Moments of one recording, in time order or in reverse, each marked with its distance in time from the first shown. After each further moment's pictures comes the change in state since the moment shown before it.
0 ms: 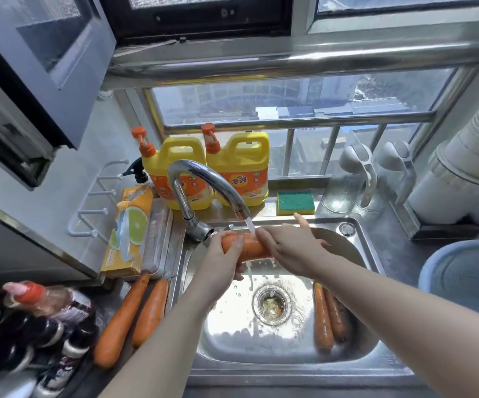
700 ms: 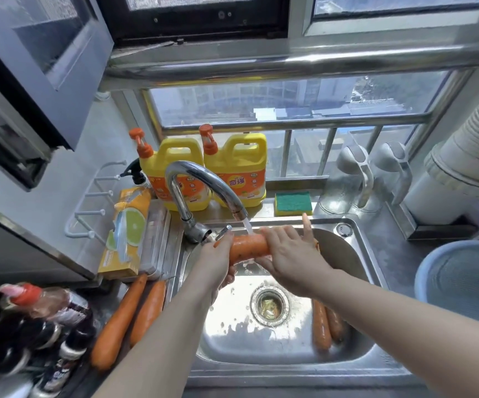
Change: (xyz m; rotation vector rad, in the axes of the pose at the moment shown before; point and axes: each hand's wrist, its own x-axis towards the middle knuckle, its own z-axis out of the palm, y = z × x) left_hand 0.011 0.004 0.002 -0.132 0.063 -0.246; right_hand -0.020 0.006 0.017 -0.254 0.041 -0.025
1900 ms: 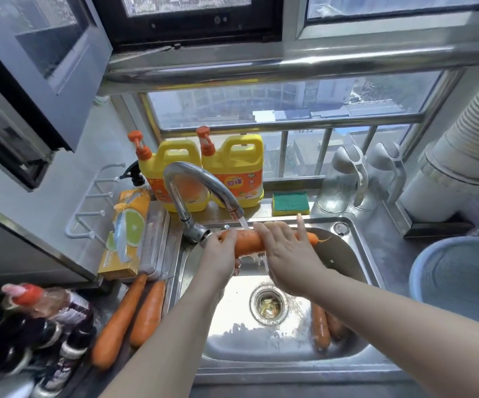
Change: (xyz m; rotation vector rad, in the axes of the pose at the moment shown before) left_hand 0.004 -0.004 0.016 -0.021 0.007 0.155; right_hand -0.004 -0.009 0.003 -0.099 0.088 -0.045
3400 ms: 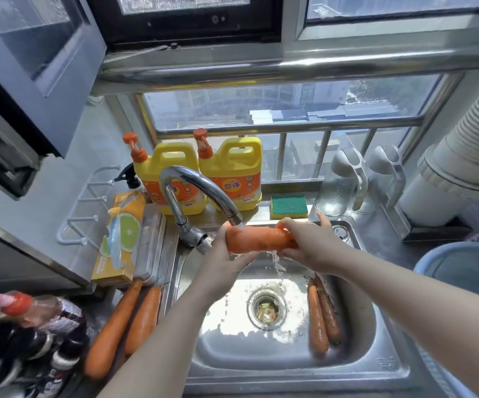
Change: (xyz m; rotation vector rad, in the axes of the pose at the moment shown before) left_hand 0.003 -0.004 -0.011 0.441 -0.161 0.270; right_hand 0.017 0.060 -0.023 0.196 -0.155 0.143
